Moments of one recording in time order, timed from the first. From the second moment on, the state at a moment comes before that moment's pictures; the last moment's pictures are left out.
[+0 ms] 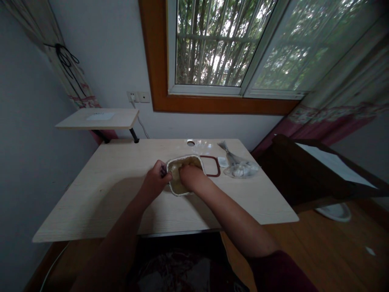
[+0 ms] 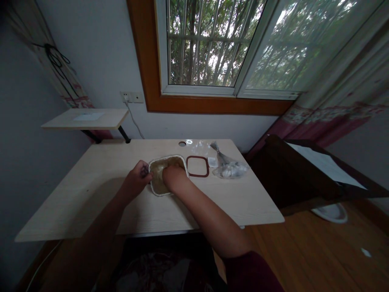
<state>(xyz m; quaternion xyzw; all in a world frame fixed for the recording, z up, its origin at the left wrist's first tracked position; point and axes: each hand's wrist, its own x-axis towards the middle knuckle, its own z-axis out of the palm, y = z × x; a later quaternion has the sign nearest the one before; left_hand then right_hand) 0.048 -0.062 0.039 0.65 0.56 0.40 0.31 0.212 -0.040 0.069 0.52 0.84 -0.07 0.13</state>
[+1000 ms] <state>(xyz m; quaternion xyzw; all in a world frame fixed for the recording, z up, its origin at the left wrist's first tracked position) -0.024 -0.010 0.028 0.54 0.57 0.48 0.40 0.375 -0.003 -0.057 0.52 0.80 0.00 -0.31</state>
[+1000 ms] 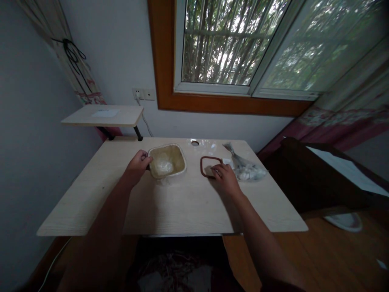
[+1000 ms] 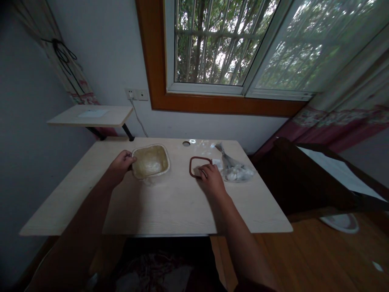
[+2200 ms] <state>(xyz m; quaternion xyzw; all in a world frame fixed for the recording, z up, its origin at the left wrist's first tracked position) -0.020 -0.032 -0.009 0.68 0.41 0.55 0.27 0.386 -0.020 -0.091 0.52 0.79 0.02 -0.31</state>
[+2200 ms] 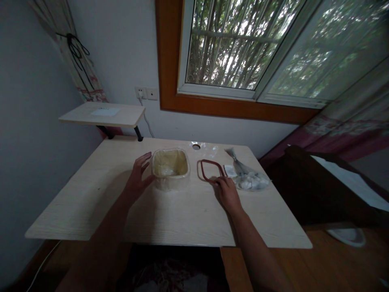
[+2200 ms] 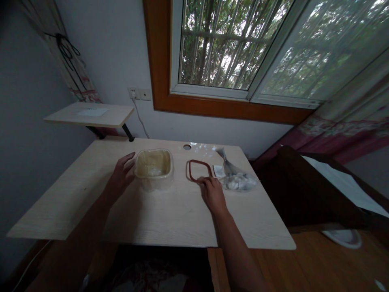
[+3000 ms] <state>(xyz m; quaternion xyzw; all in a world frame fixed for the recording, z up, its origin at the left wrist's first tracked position) -0.036 -0.035 -0.053 0.65 0.45 0.46 0.40 0.388 -0.022 -0.087 0.50 0.79 -0.01 -0.35</state>
